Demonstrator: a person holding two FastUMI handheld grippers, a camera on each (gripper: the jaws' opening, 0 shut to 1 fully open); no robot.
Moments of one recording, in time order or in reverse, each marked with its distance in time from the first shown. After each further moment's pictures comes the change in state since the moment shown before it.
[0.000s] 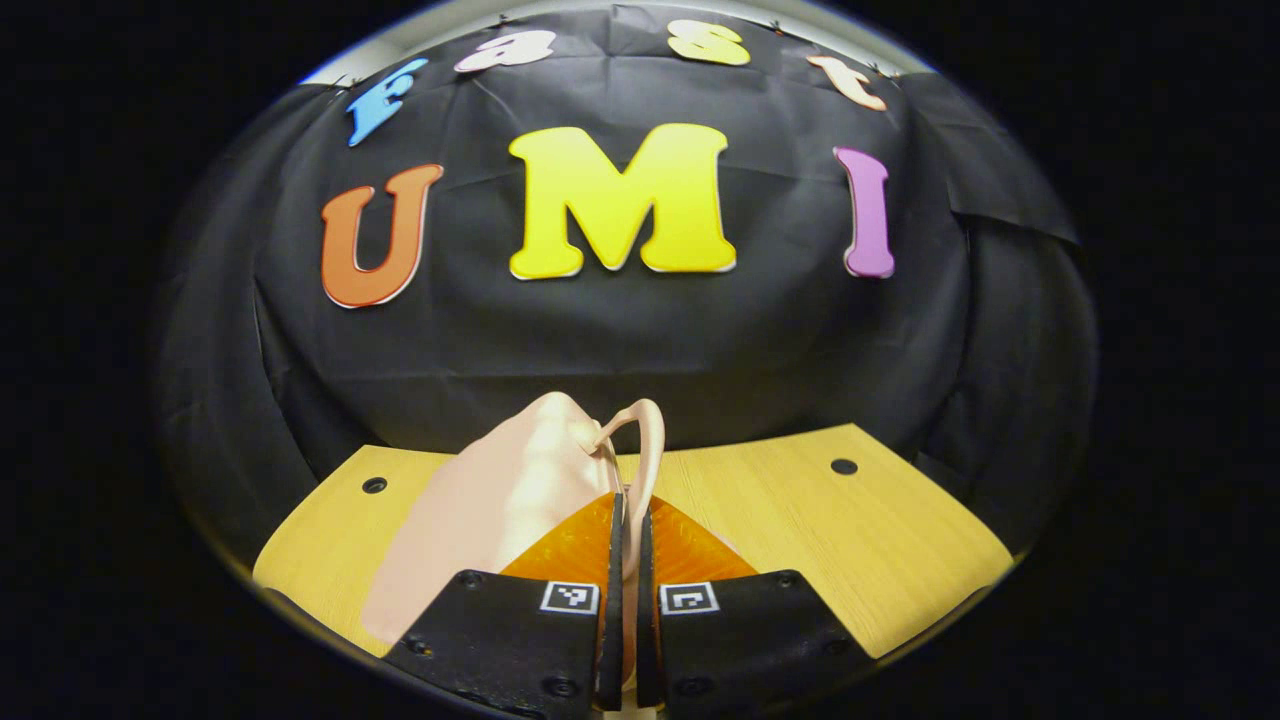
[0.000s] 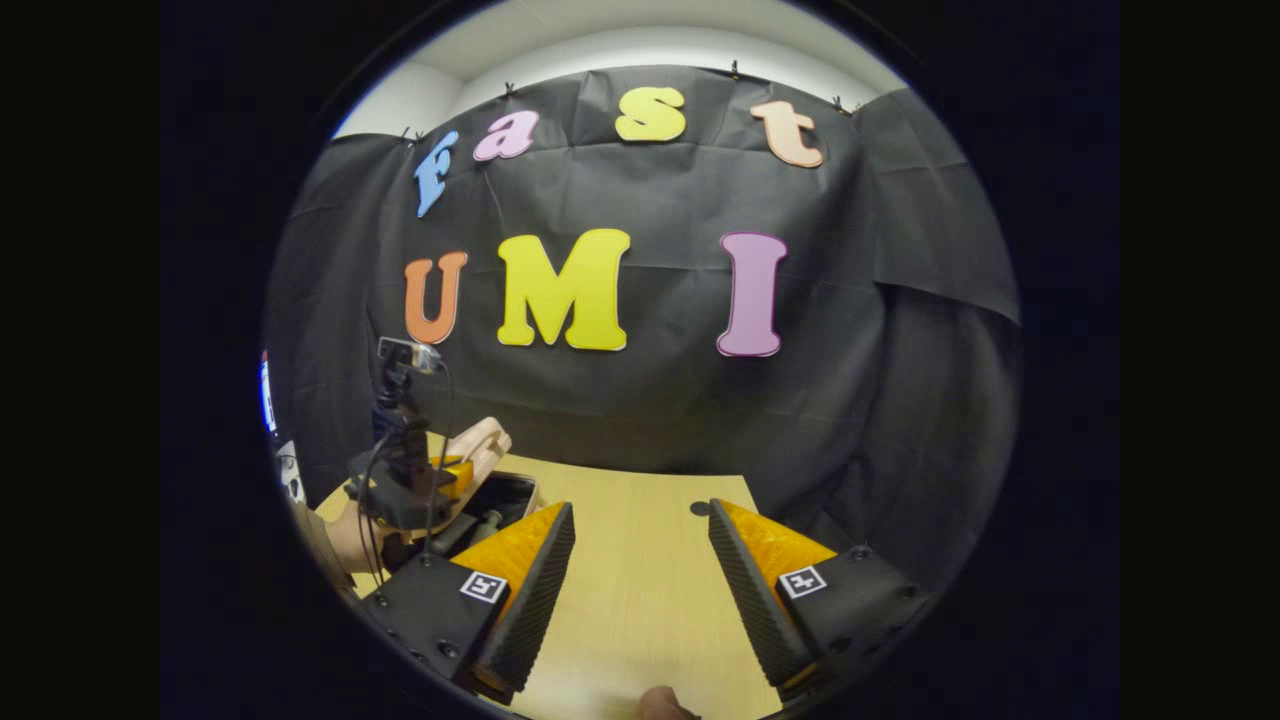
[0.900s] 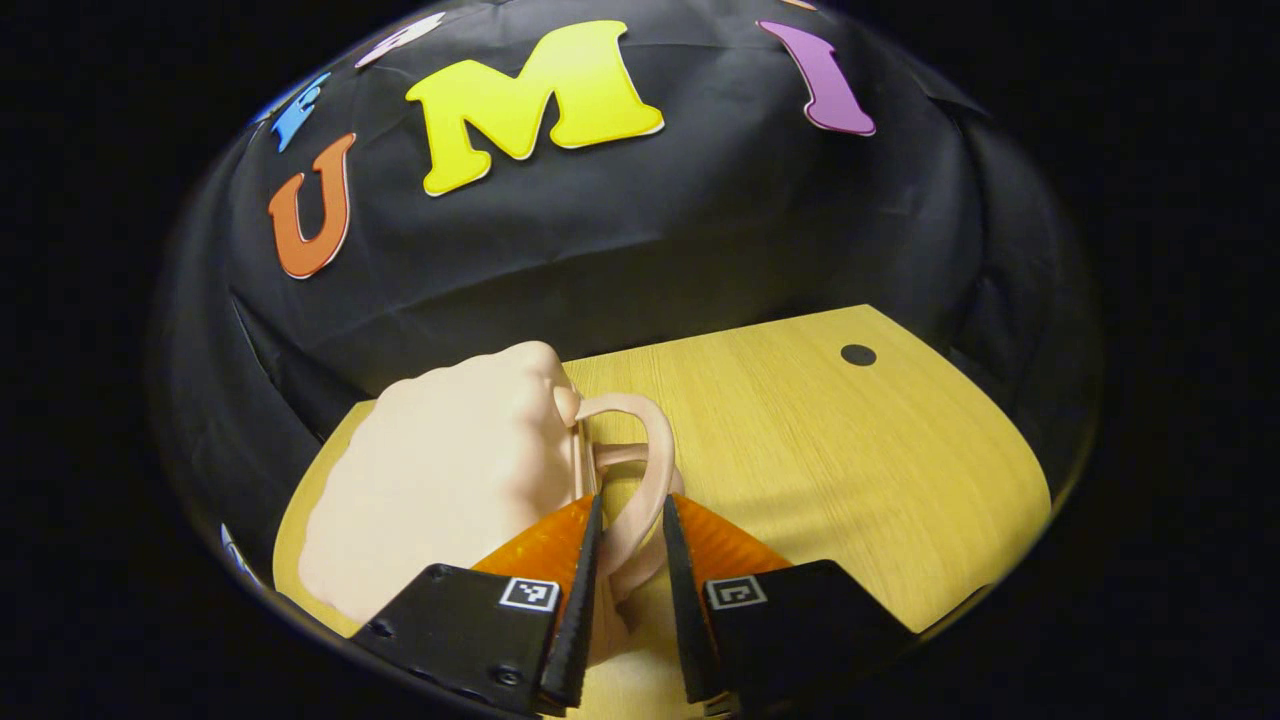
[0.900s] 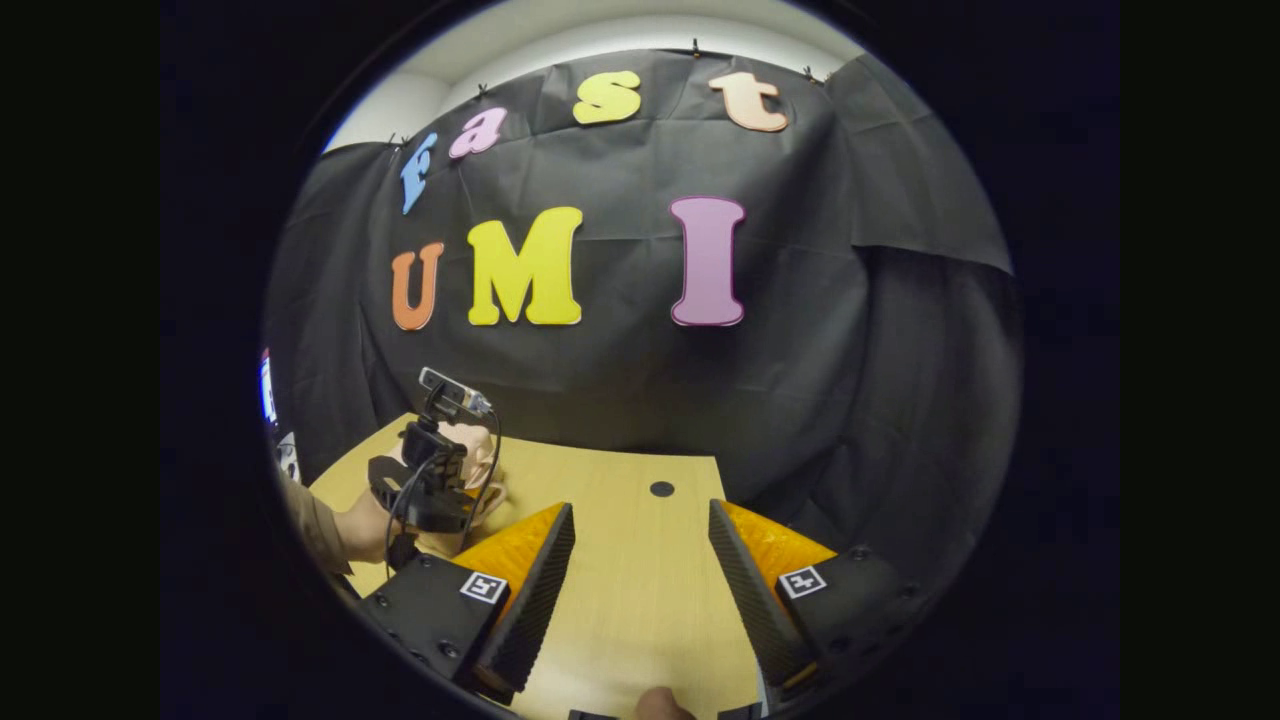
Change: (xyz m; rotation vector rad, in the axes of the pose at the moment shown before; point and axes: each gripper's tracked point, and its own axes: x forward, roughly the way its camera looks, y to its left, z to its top) left arm 0.035 -0.061 -0.060 0.043 0.238 0.079; right arm 0.022 -0.108 -0.043 0.008 0.022 0.030
